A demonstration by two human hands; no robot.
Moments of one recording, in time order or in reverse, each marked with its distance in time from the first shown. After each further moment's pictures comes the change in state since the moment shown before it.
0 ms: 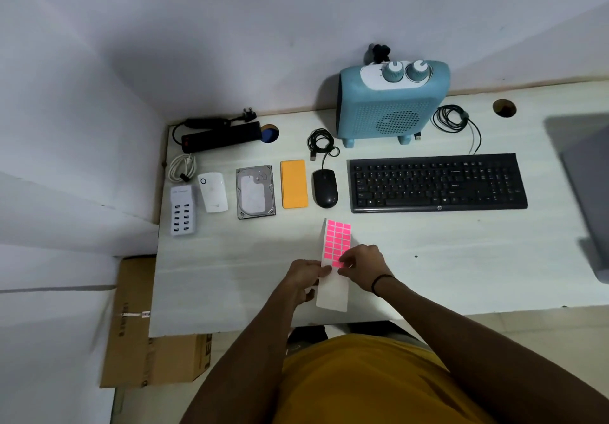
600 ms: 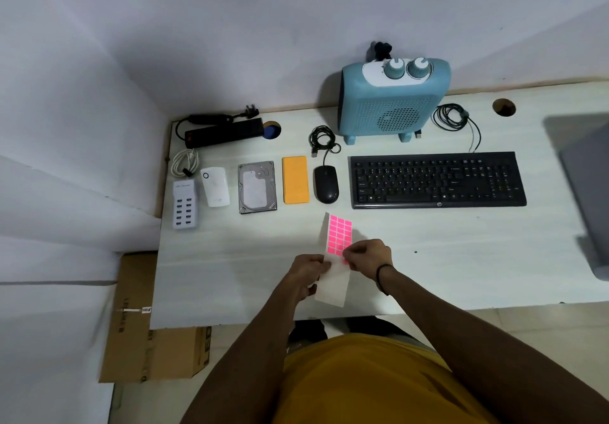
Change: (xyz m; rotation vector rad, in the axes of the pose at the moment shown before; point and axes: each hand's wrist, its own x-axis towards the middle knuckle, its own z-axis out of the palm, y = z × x) left_hand -0.007 -0.006 0.003 0.035 -0.013 0.069; right_hand -0.005 -0.002 -0.002 0.529 0.103 0.298
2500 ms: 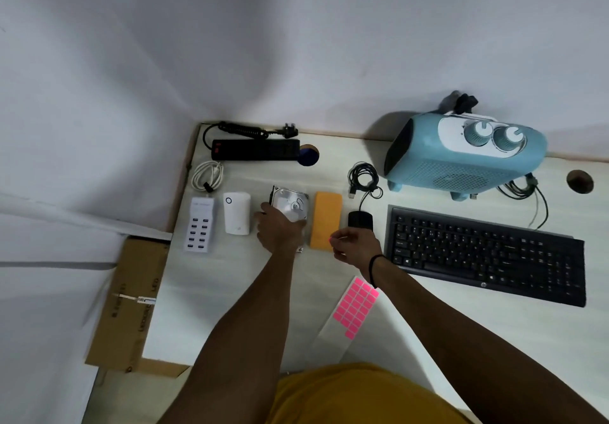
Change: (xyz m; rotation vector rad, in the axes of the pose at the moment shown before) left_hand 0.086 0.157 -0.115 0.302 0.787 0.116; right_hand 0.103 -0.154 0.046 0.261 -0.246 0.061
